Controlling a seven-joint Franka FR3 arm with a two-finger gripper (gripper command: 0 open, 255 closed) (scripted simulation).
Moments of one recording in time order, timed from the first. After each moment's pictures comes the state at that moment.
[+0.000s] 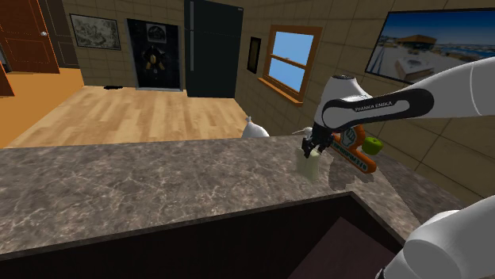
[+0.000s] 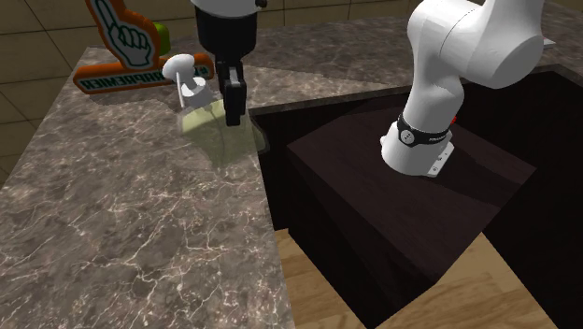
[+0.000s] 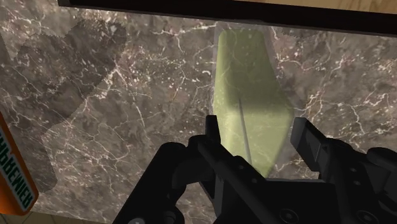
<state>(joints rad) -0.25 -0.35 -0.03 -2.45 -0.17 2.23 0.17</state>
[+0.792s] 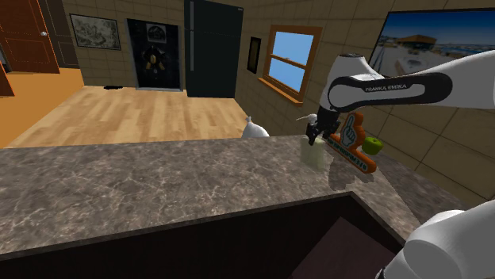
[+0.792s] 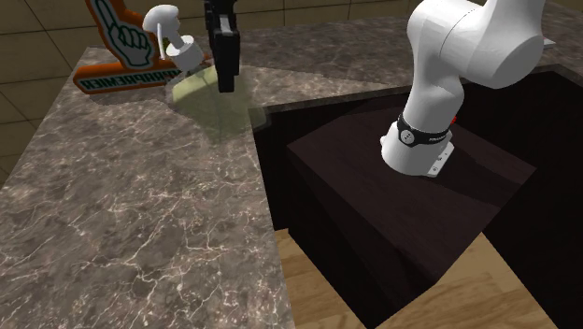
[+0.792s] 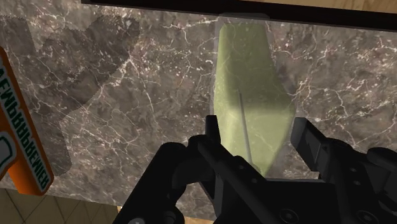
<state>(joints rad) -0.25 -0.40 -0.03 -2.33 -0.15 2.06 0.15</state>
